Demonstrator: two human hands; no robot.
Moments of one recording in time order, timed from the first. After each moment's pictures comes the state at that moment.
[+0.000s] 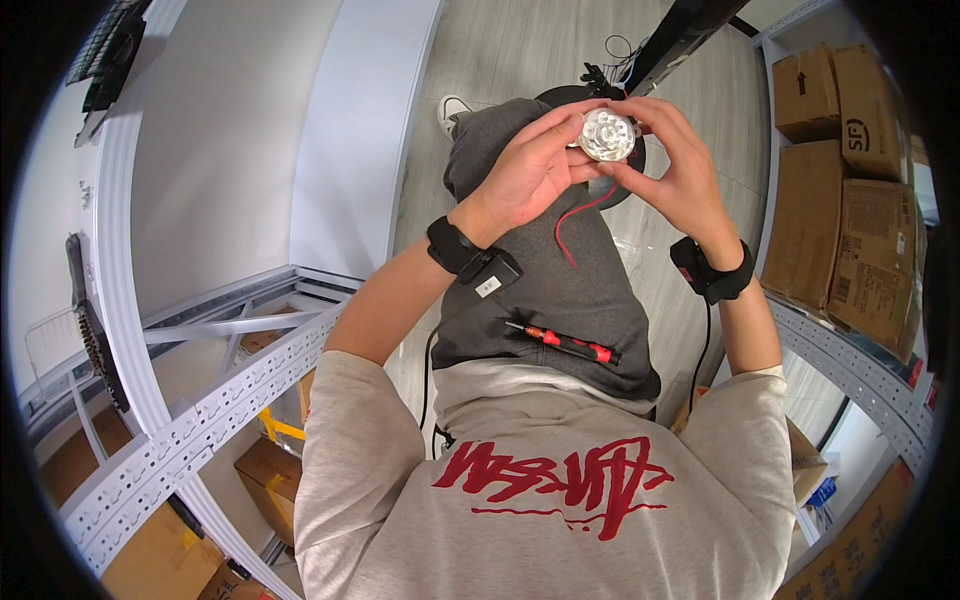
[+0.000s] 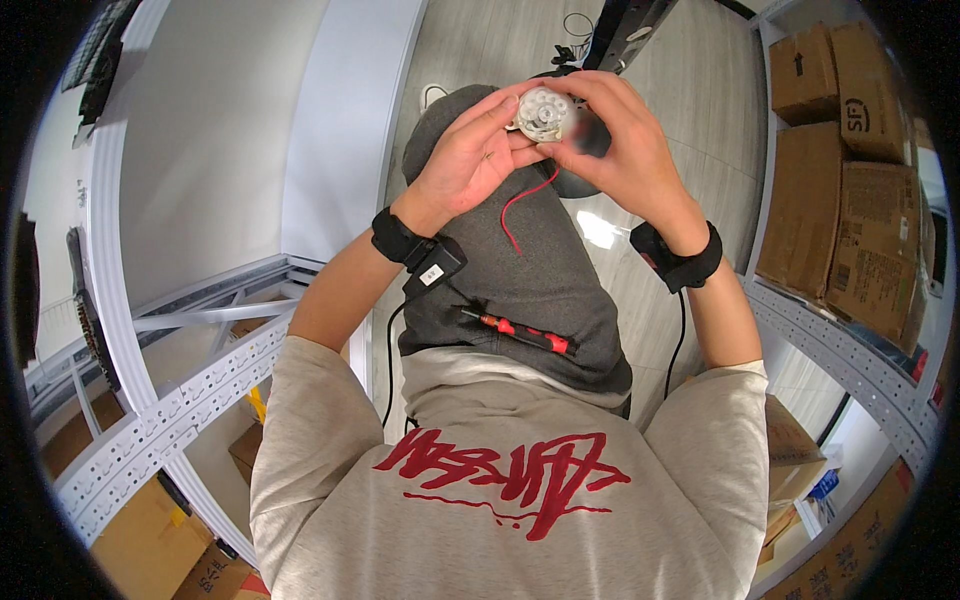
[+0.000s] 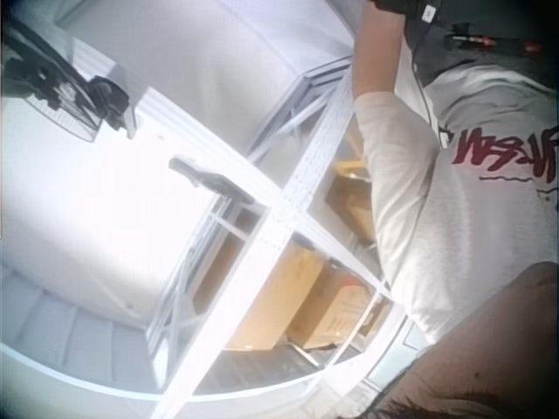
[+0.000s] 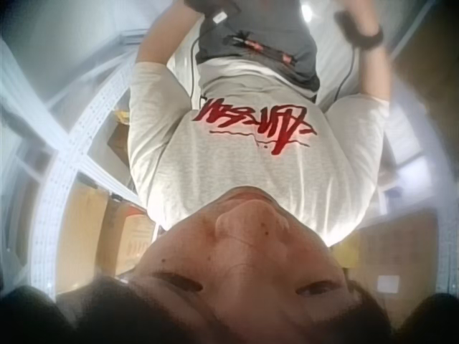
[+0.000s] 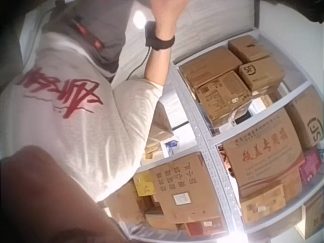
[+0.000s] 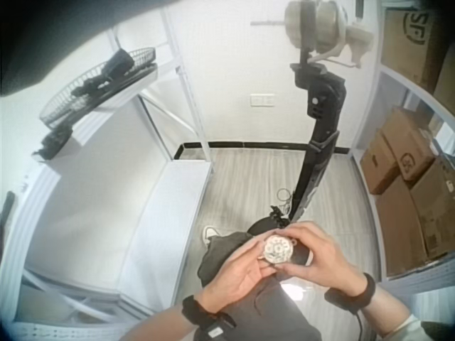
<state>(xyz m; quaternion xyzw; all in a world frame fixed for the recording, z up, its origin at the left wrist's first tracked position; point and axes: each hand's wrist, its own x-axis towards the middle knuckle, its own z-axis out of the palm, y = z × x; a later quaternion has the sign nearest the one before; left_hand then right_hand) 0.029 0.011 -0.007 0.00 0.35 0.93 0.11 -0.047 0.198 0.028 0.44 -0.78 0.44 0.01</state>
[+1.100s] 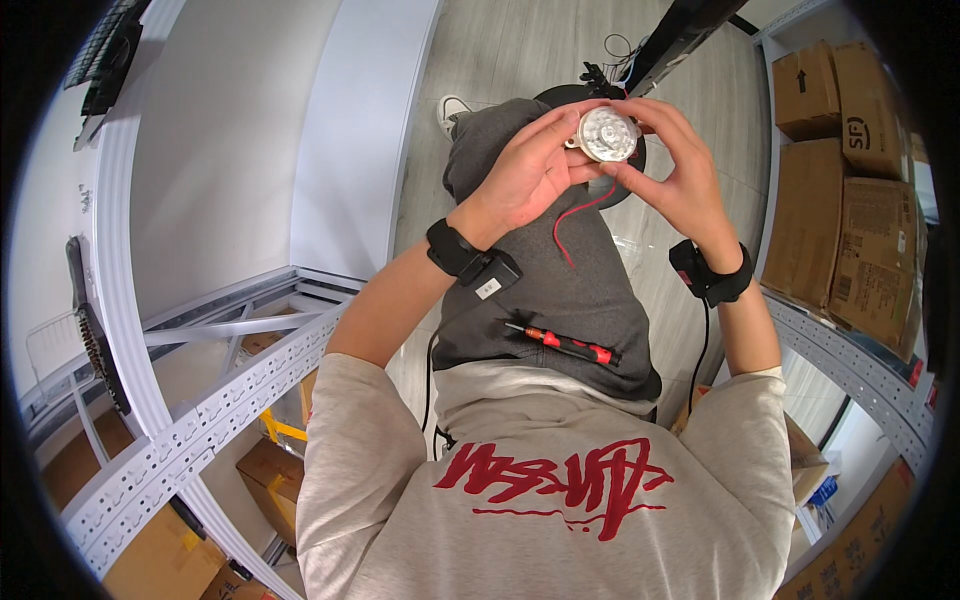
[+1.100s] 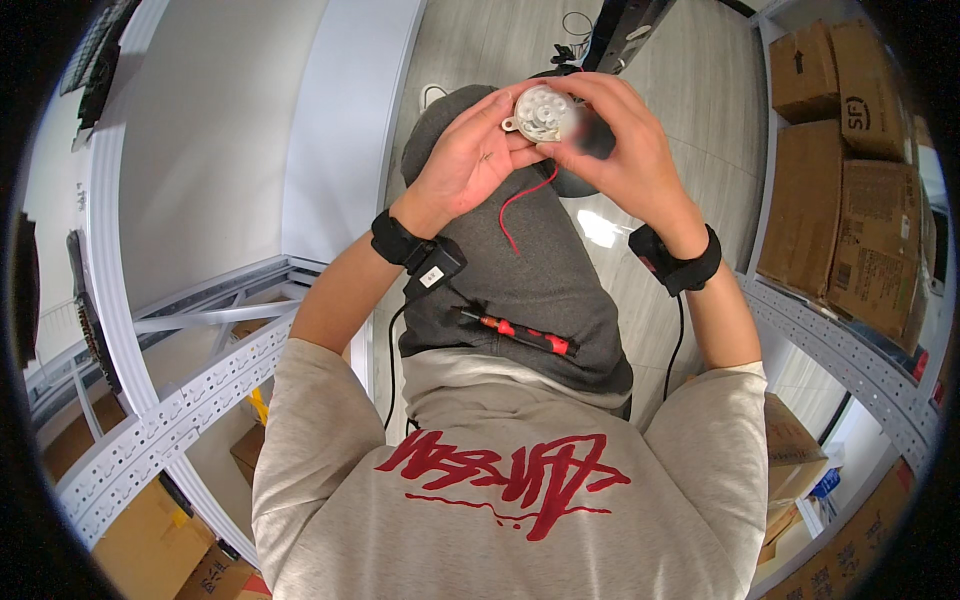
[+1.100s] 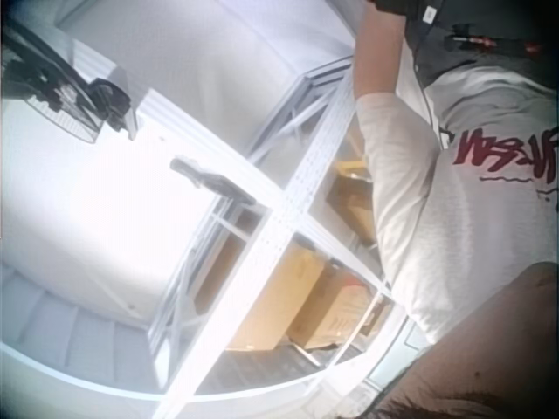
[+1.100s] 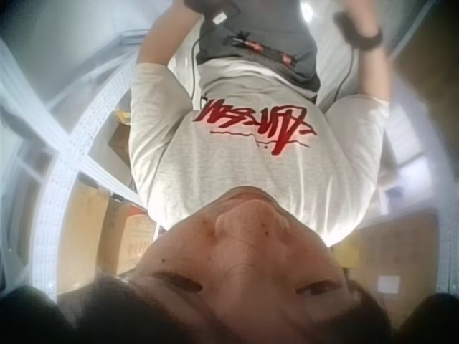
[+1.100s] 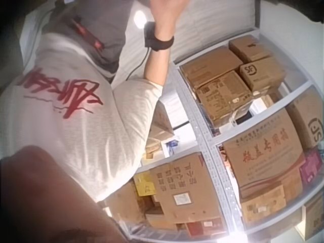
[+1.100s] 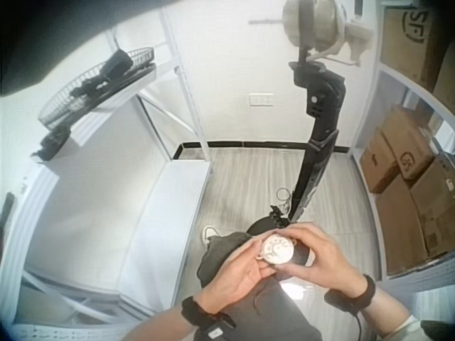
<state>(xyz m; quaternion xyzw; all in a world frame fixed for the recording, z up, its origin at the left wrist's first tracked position) 0.029 0.011 -0.008 -0.01 0.35 0.93 0.11 -0.043 0.199 0.031 0.41 -0.78 0.47 -0.02</state>
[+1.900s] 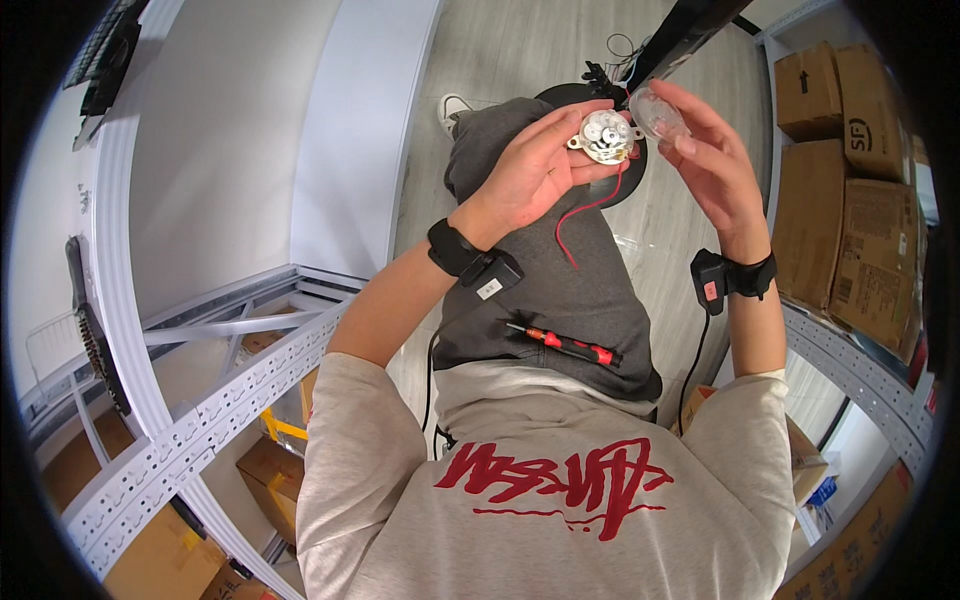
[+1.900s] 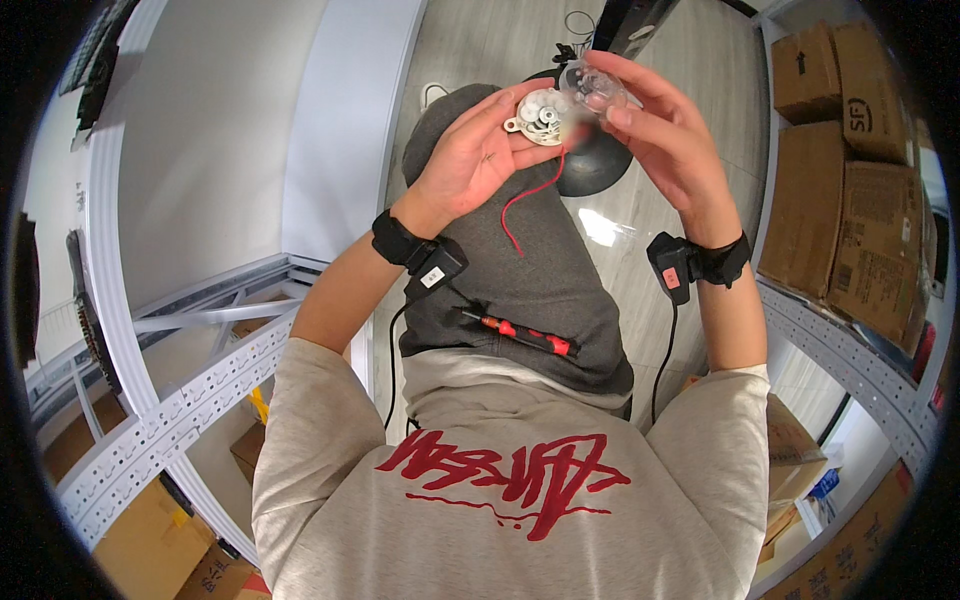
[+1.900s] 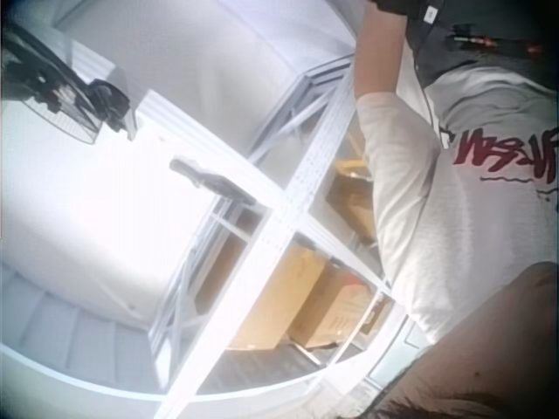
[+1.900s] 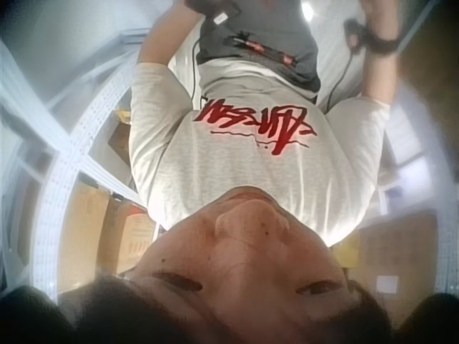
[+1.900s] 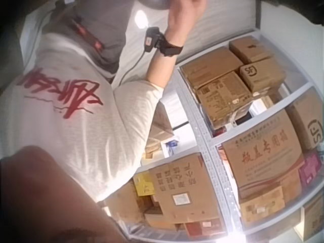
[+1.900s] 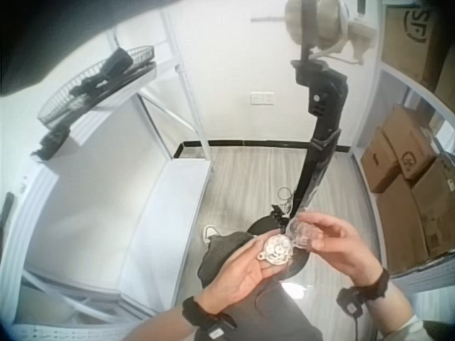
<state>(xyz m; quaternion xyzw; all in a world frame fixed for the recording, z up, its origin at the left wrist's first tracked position) 0.029 0.012 -0.004 -0.01 0.33 0.94 0.11 -0.066 0.223 0.038 0.16 -0.49 0.78 -0.36</state>
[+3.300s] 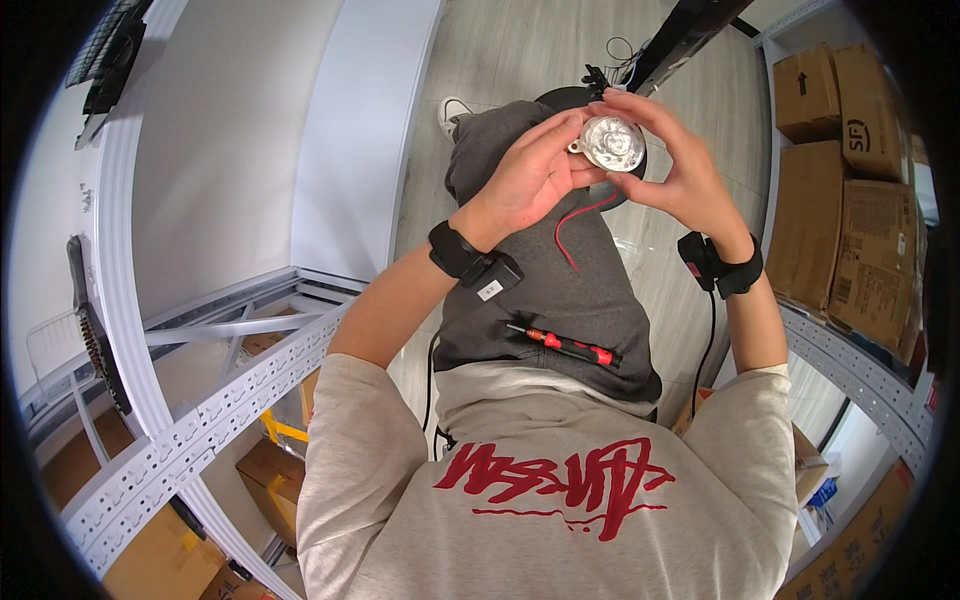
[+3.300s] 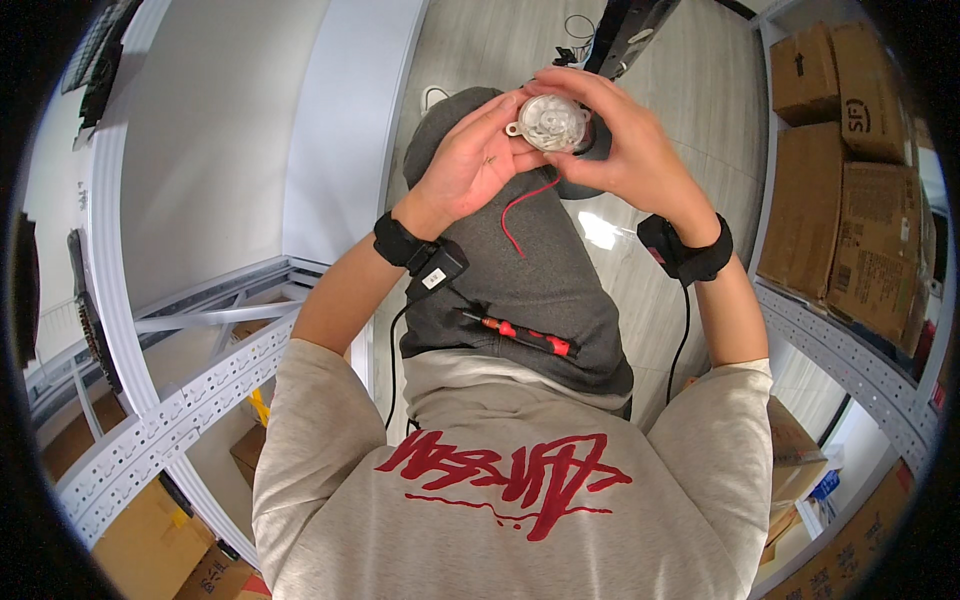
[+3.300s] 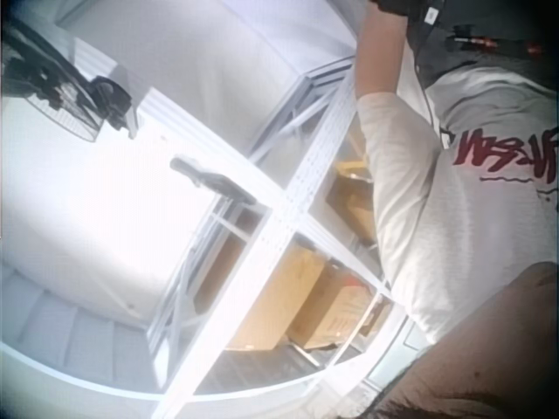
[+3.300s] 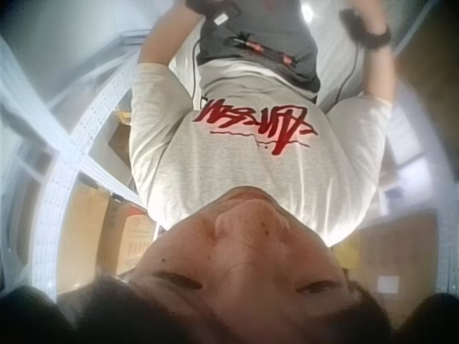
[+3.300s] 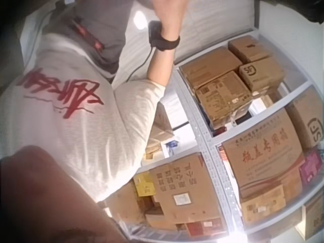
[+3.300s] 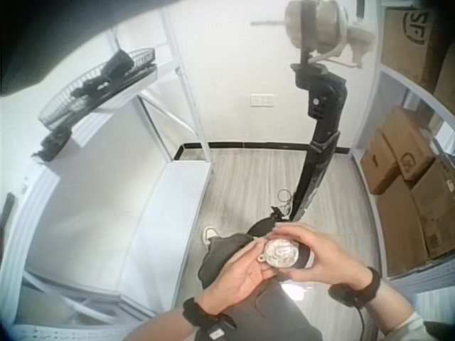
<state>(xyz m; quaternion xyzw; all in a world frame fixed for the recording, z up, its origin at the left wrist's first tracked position) 0.030 0.010 -0.009 -0.02 0.34 0.93 0.12 -0.056 0.198 0.034 0.46 -0.74 0.49 -0.10</state>
